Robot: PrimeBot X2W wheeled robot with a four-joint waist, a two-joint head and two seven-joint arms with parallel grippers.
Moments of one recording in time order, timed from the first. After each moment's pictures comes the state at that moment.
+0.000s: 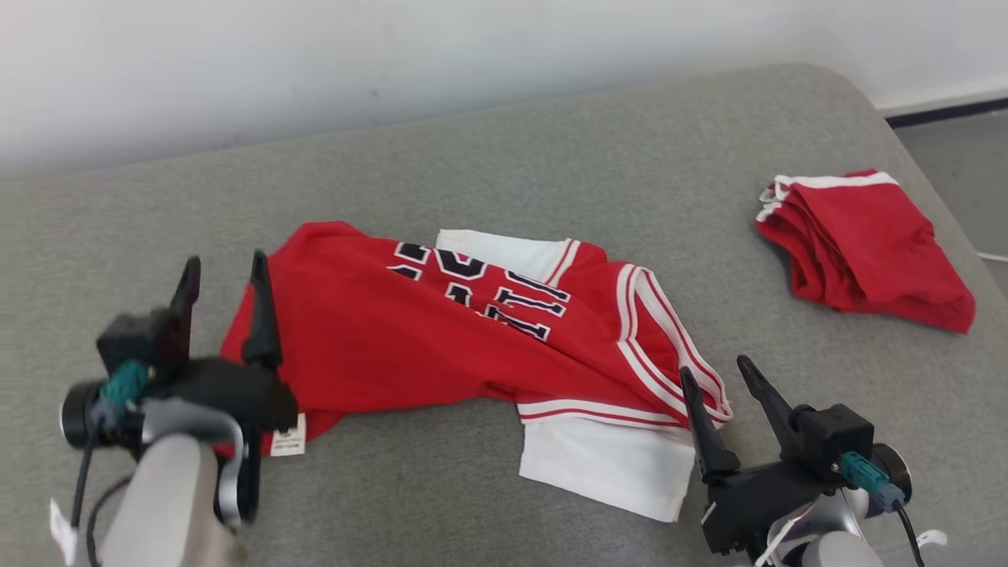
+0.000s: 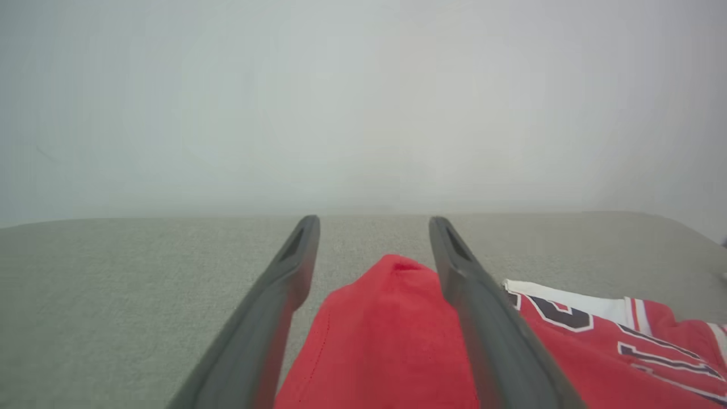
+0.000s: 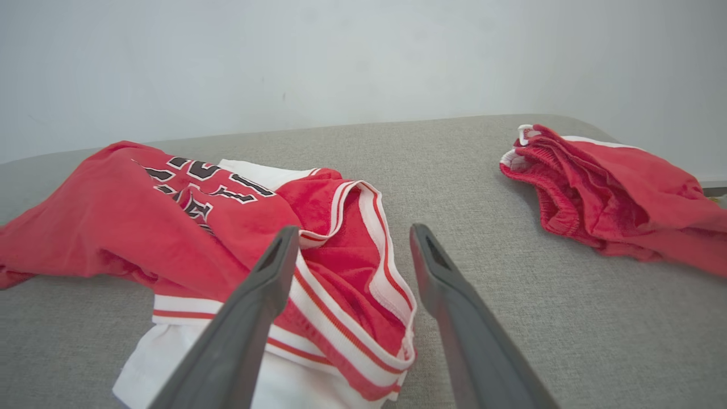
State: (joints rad) left arm -0.59 0.16 -0.13 0.62 -0.31 0.03 -0.26; right arm -0.19 -0.07 0.14 0.25 0.15 0.13 -0.09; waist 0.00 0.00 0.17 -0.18
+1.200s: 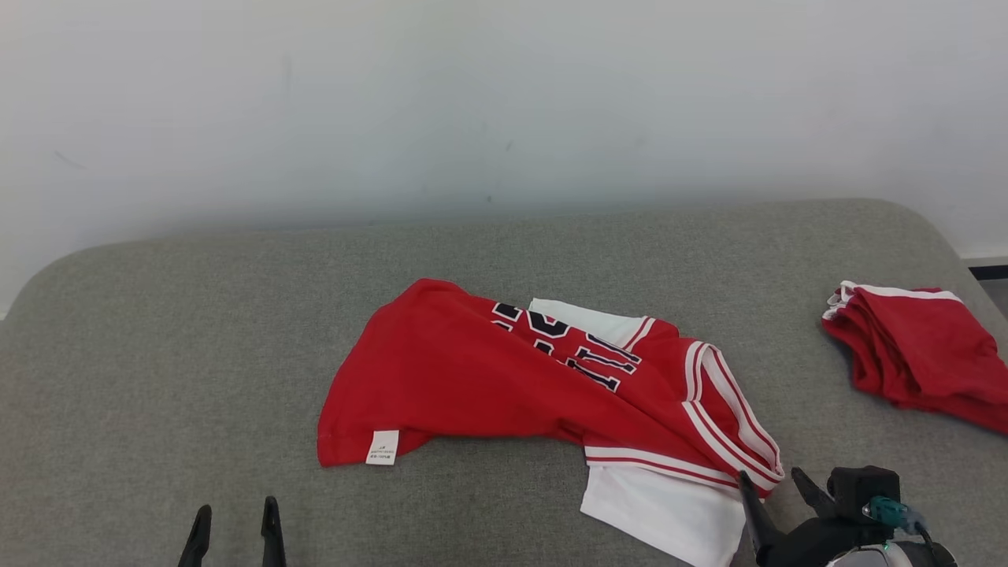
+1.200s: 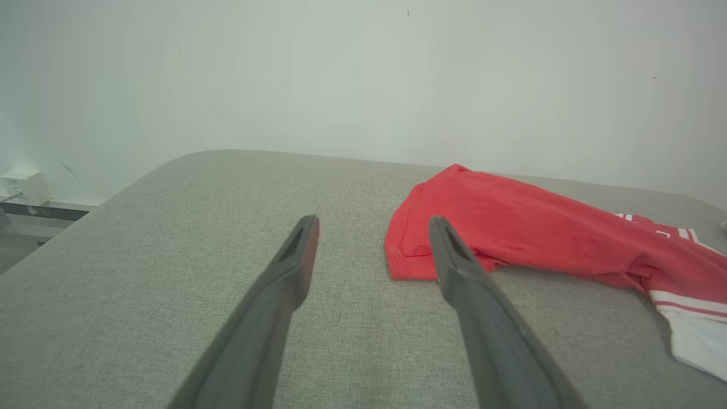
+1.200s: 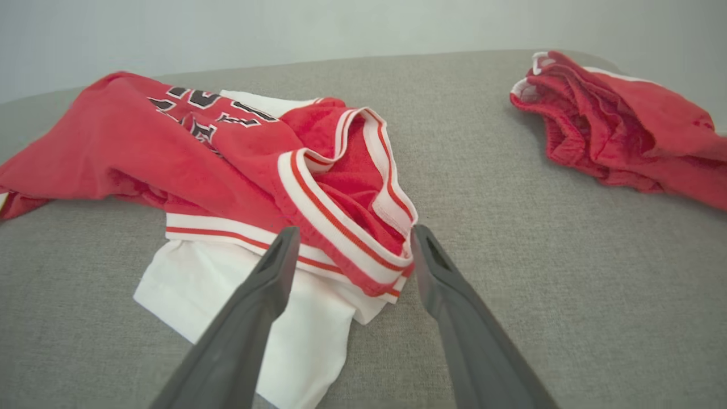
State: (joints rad) left arm 0.15 0.06 0.02 0.08 -0.16 0.01 -0.26; right arm -0.06 -0.09 0.01 0.34 0.15 0.13 0.09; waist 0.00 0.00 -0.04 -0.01
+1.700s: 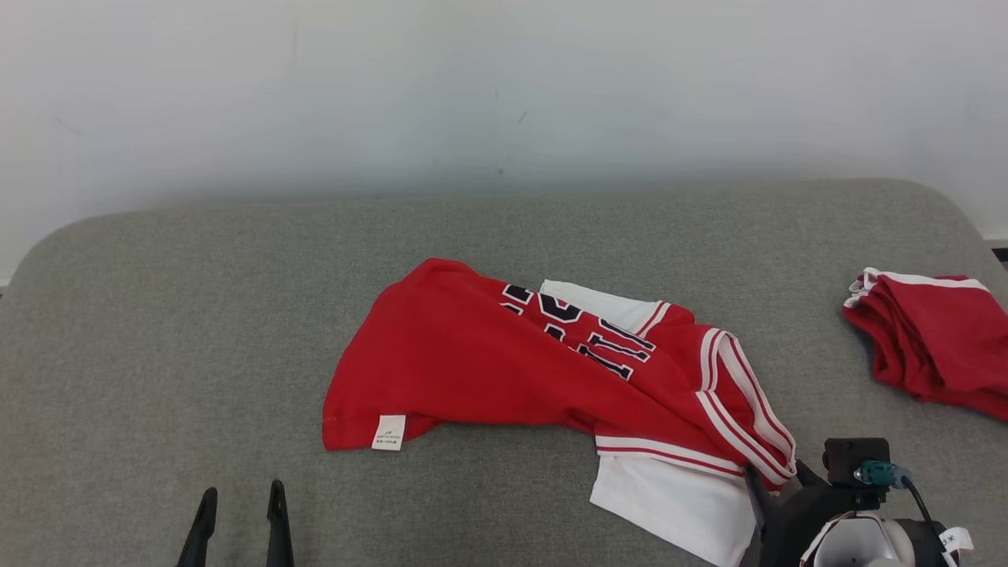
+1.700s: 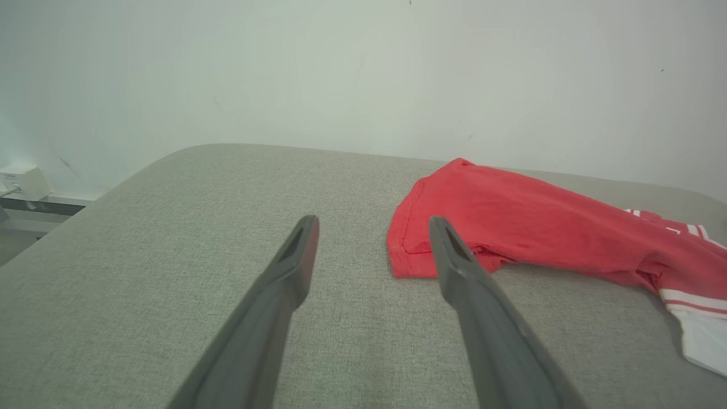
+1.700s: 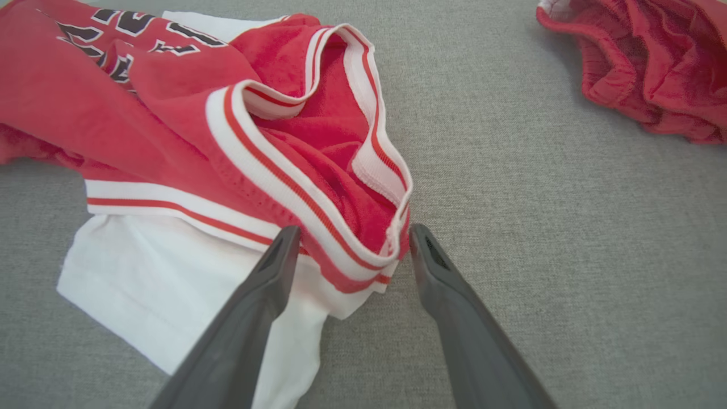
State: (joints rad) left arm 0.12 0.05 0.01 0.08 -0.15 0.00 -0.26; right arm -0.18 -0.10 -0.01 0.51 0.16 0.13 0.19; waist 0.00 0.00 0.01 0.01
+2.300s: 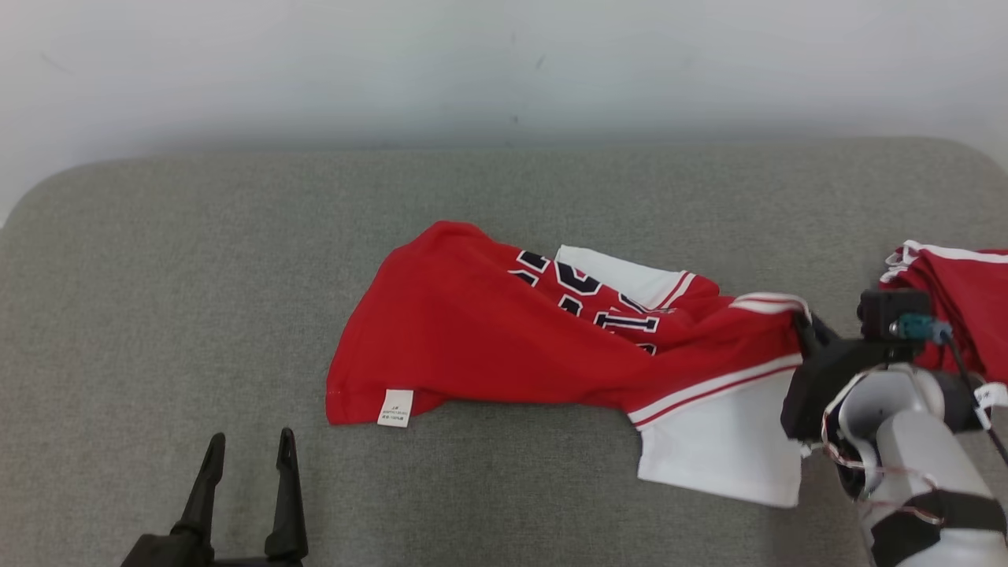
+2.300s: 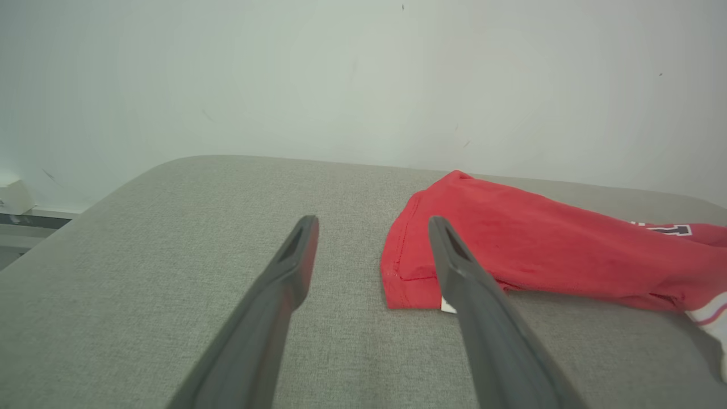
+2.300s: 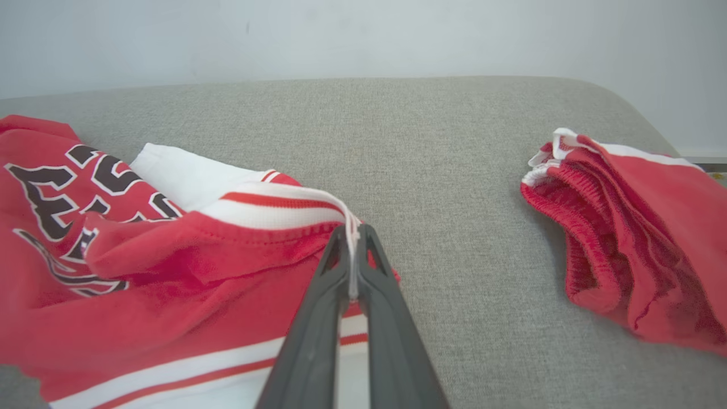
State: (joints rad) left arm 0.04 0.05 -0.01 0.05 -0.14 -0.01 -0.26; right arm -0.51 -0.16 -0.04 0.66 0.13 0.13 0.16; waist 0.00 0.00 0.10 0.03
